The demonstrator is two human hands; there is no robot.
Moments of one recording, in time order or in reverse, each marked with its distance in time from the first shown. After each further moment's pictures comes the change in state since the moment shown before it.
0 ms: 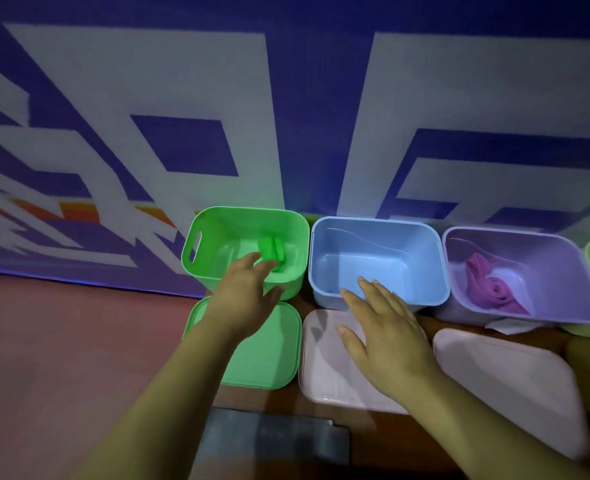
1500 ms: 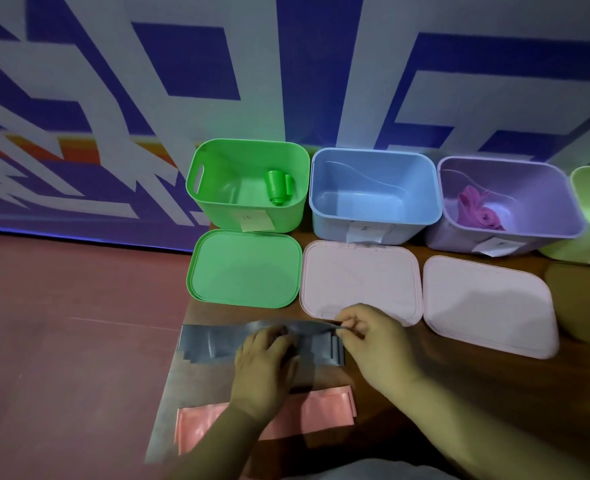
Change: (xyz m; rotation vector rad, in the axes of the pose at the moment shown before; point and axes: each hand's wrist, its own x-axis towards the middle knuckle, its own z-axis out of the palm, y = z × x) left_hand -0.210 -0.013 0.153 -0.103 0.026 0.001; right_hand -0.119 -0.026 0.068 0.715 -0.059 0.257
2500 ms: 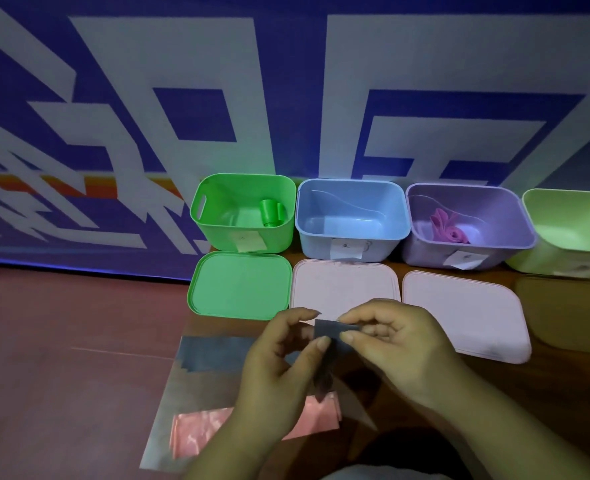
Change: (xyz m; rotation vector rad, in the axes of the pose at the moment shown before) left_hand -0.036 0.145 -0.114 -1.034 0.152 0.021; right_hand -0.070 -0.065 -0.101 0.359 -0.093 -0.163
